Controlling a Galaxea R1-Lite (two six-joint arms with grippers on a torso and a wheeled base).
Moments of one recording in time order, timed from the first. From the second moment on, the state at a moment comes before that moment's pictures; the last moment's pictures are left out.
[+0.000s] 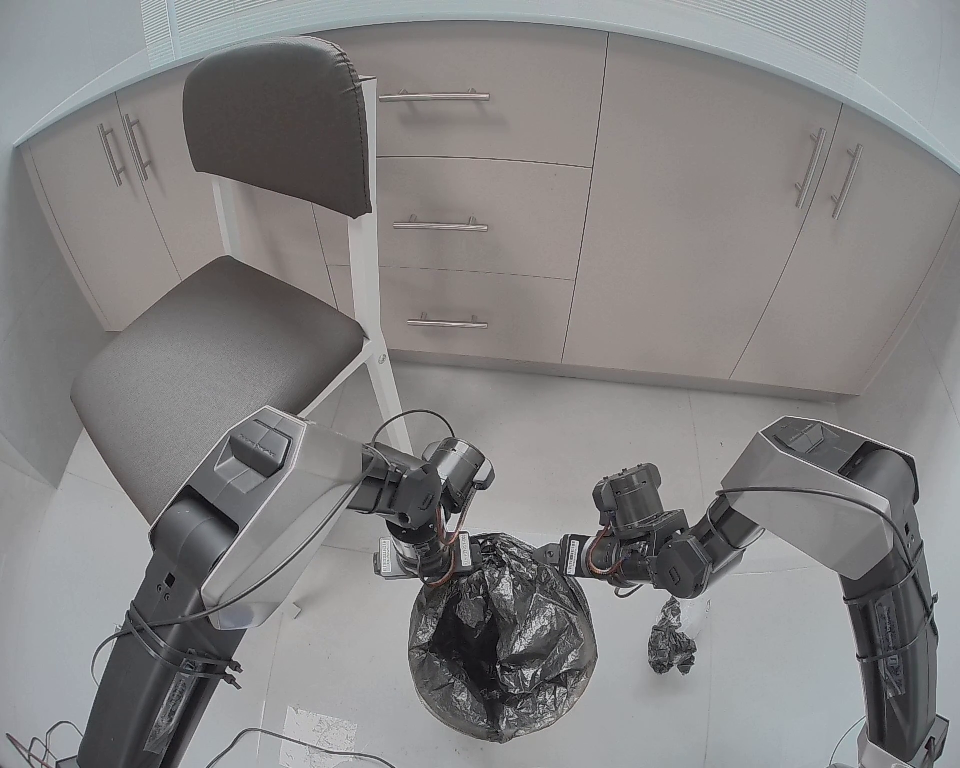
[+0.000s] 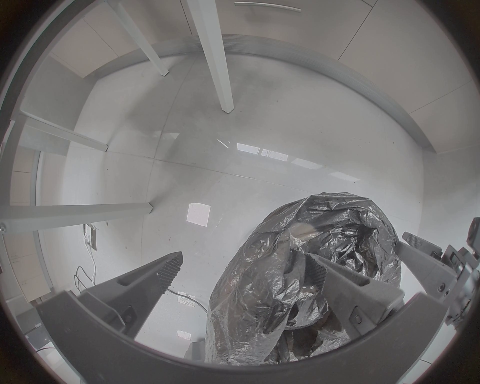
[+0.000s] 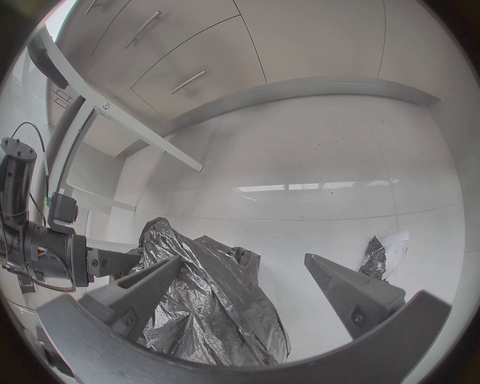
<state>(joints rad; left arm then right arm) -0.55 2.65 -1.87 0.48 0.18 -0.61 0.48 2.51 -1.19 -0.57 -0.01 0.49</state>
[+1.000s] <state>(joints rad) -0.55 2.65 -1.87 0.47 0.18 -0.61 0.48 2.52 -1.24 -0.48 -0.07 0.53</state>
